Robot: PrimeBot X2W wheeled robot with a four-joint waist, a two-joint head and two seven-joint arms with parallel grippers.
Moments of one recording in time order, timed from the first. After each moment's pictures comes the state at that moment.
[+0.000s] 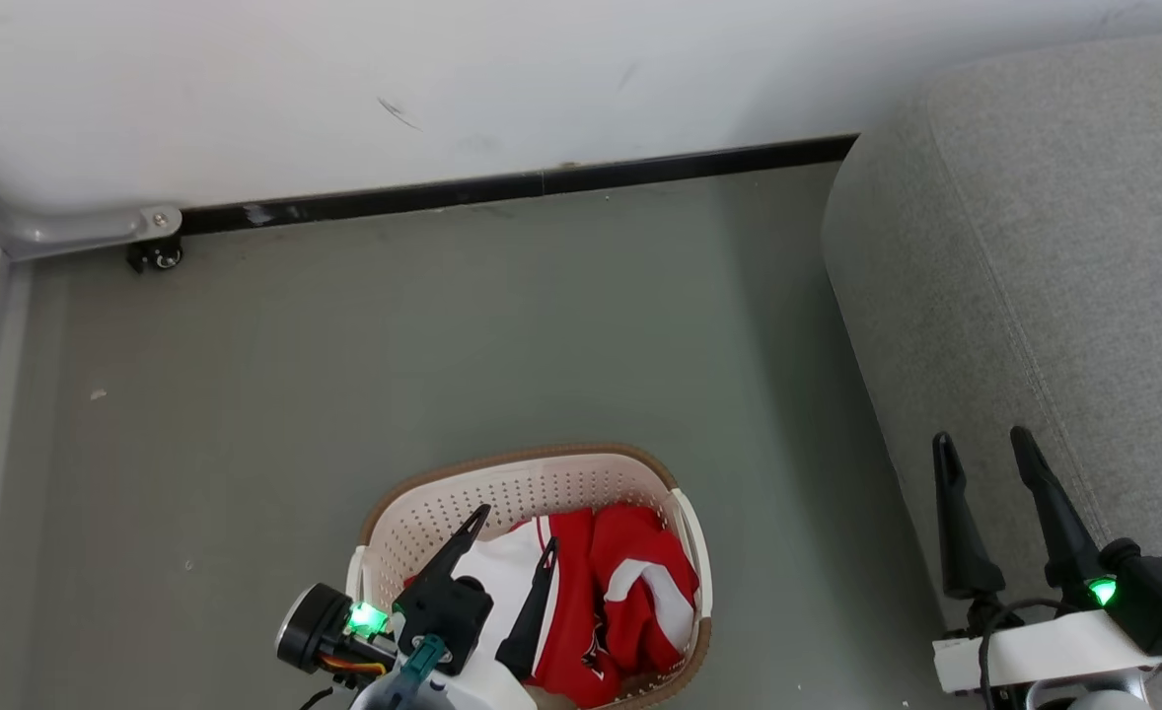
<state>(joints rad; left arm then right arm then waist) -0.19 0.06 -0.45 0.47 -0.01 0.04 -0.25 0.01 -0.04 -0.05 0.15 0.19 0.13 -0.23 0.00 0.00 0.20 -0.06</state>
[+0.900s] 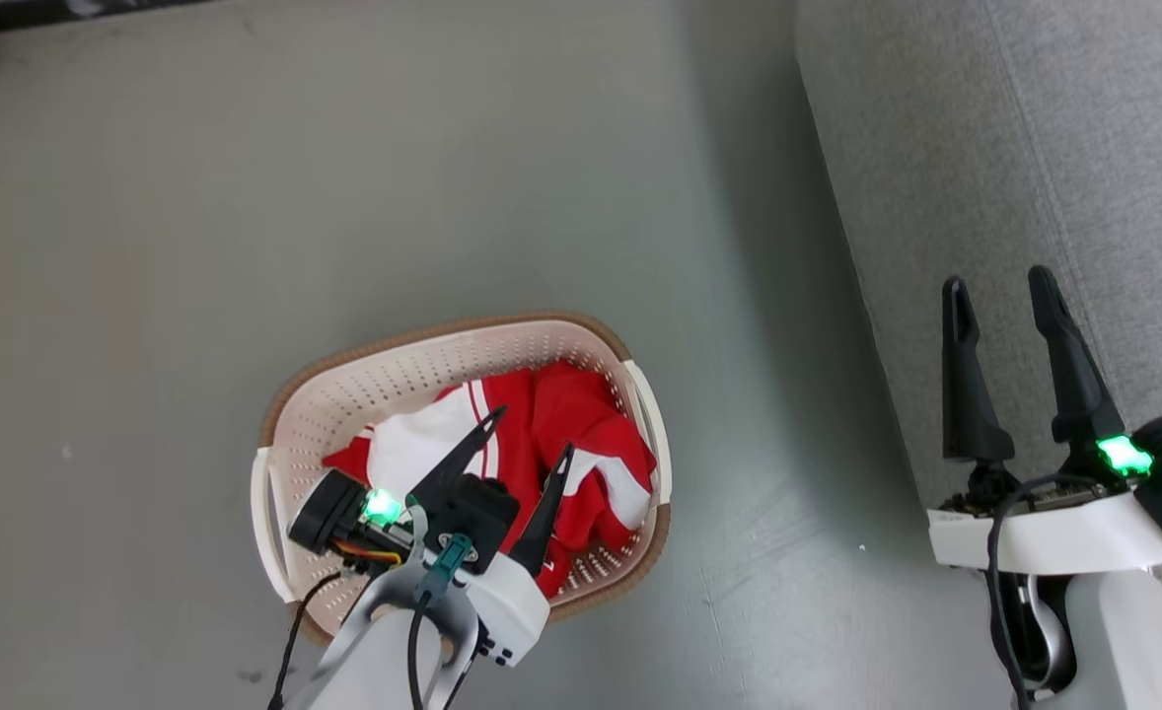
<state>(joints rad) -0.40 0.06 -0.49 0.58 0.03 0.03 -0.25 -0.17 -0.04 -0.02 0.07 0.21 0.13 -0.24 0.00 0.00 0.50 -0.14</state>
